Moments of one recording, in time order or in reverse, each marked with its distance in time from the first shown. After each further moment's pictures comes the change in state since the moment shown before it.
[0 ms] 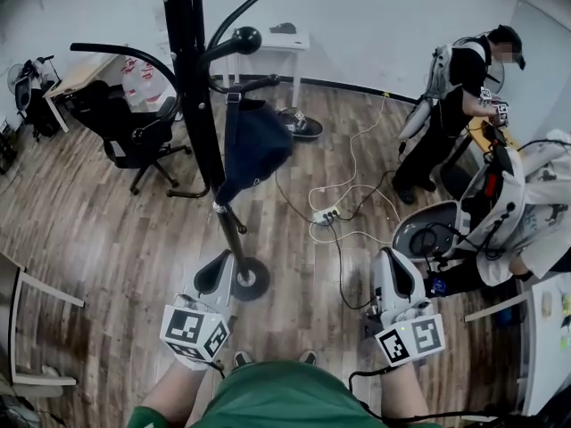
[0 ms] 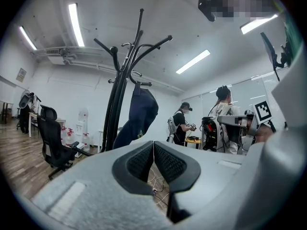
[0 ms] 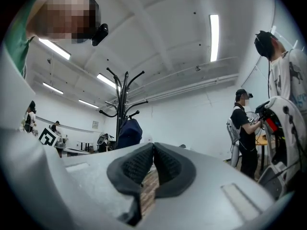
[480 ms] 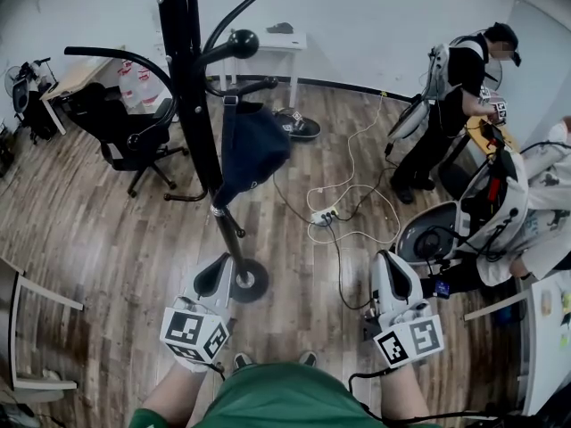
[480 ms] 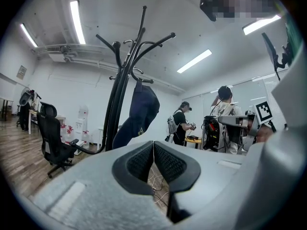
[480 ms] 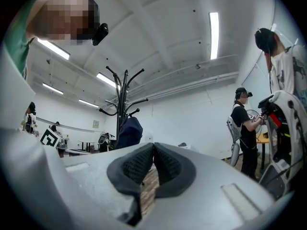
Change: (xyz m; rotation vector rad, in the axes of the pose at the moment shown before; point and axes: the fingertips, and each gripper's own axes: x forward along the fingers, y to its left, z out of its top) left arm 0.004 0.003 -0.008 -0.017 0.017 -0.002; right arm 0.002 0.001 -0.006 0.010 0.017 0.008
